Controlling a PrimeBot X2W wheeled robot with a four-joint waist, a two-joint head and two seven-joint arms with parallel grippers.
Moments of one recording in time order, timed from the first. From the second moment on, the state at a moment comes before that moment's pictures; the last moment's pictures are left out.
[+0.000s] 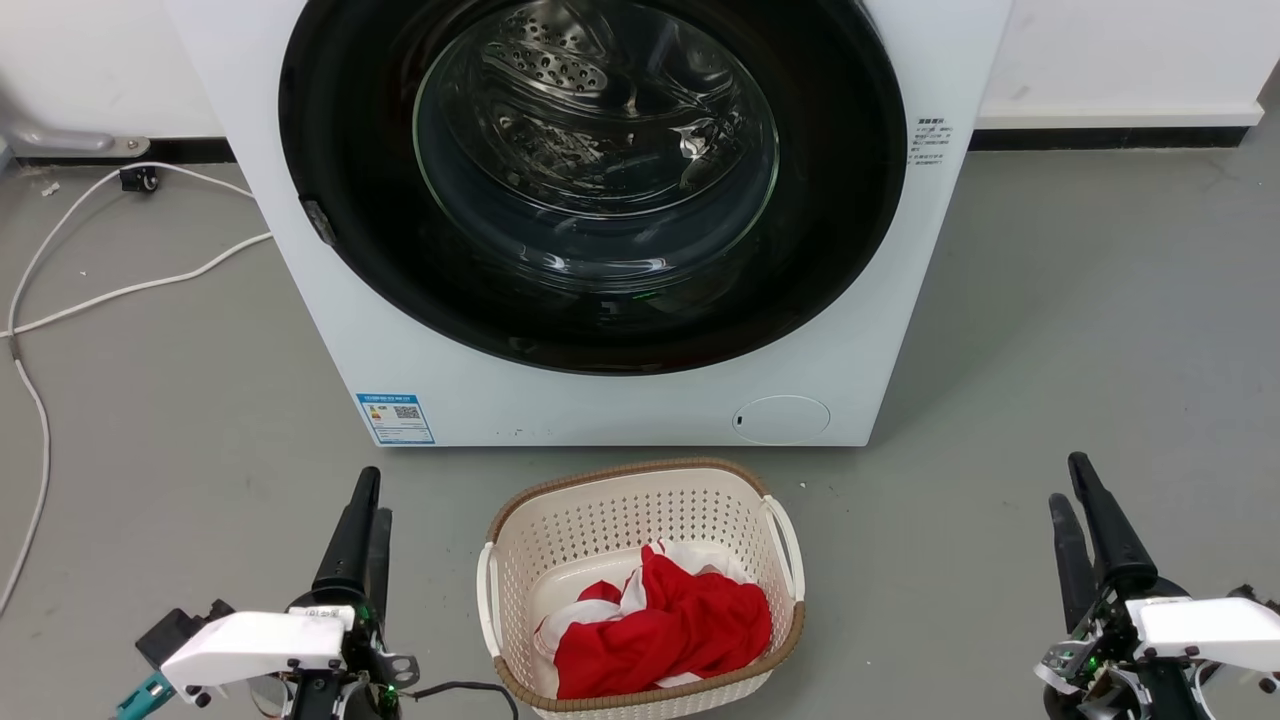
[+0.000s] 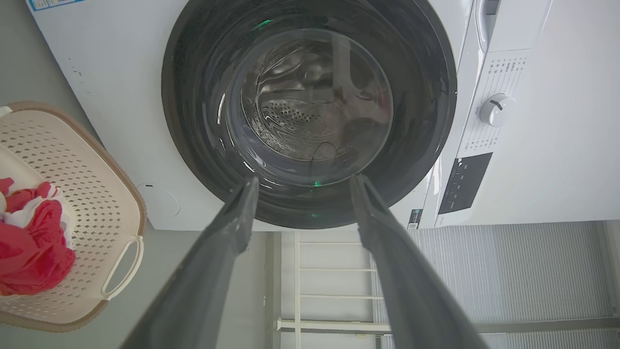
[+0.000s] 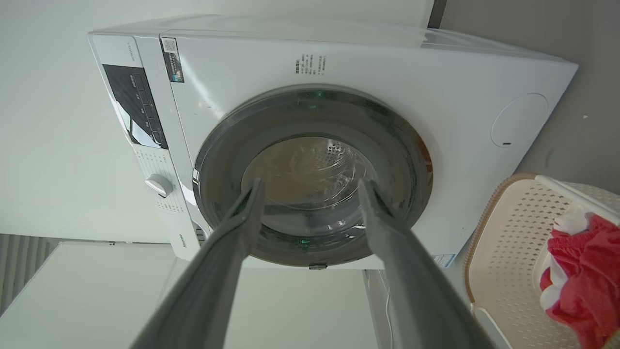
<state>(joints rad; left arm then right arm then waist) -0.07 0.05 0.04 0.23 -1.55 -0.13 0.04 -0.06 -0.06 -0.08 0.22 1.55 0.13 0.04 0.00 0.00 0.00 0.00</state>
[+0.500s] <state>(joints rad) -0.08 0.05 0.04 0.14 -1.23 -0.13 -0.02 -0.04 -0.06 -0.06 0.10 1.13 0.13 -0.03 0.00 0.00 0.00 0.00</state>
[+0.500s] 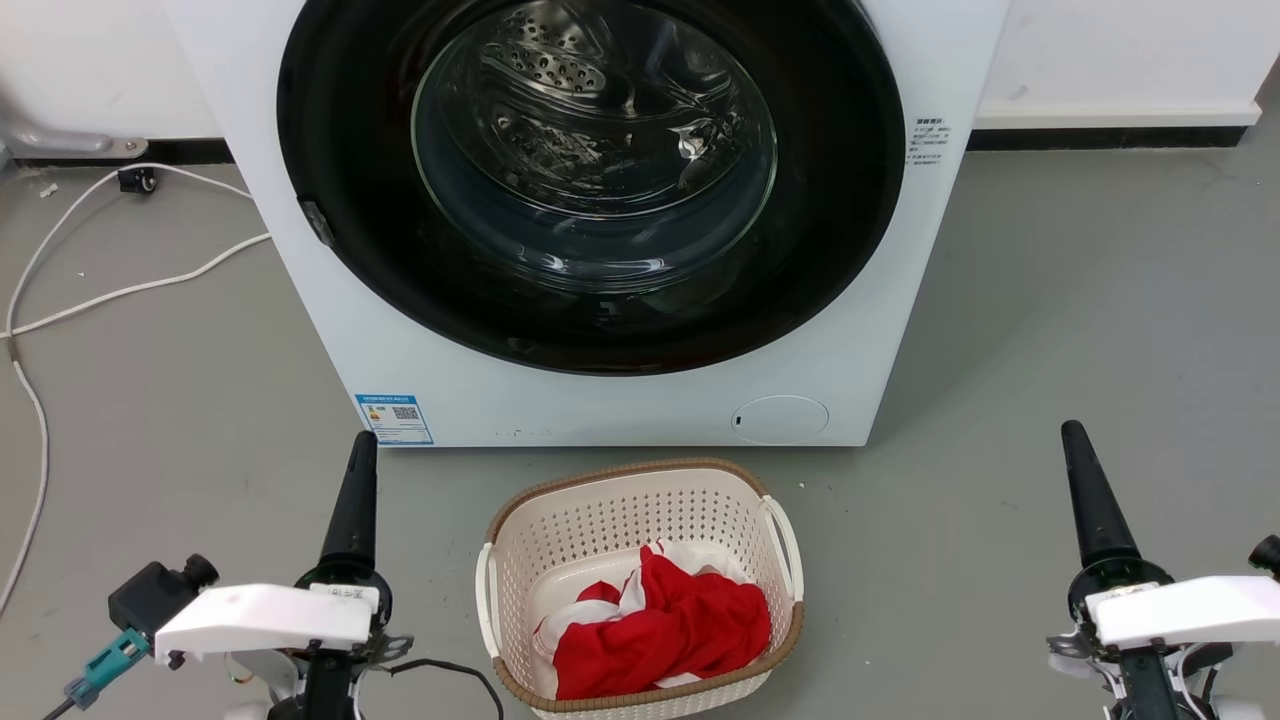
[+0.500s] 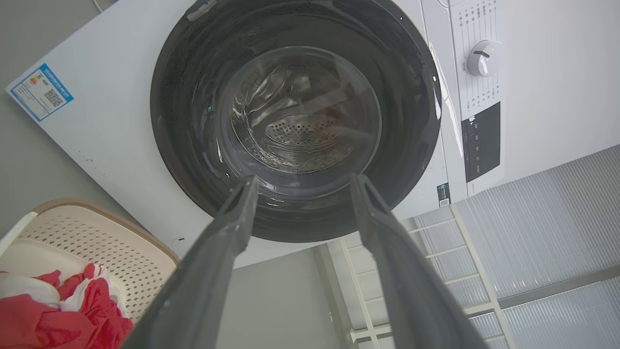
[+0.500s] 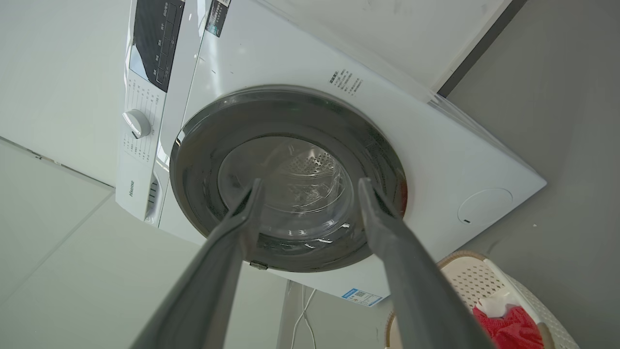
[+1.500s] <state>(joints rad) -0.08 0.05 -0.04 0.10 -0.63 -0.08 -0.12 0.00 -0.06 -0.02 0.06 0.56 0.13 -0.09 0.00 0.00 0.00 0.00</state>
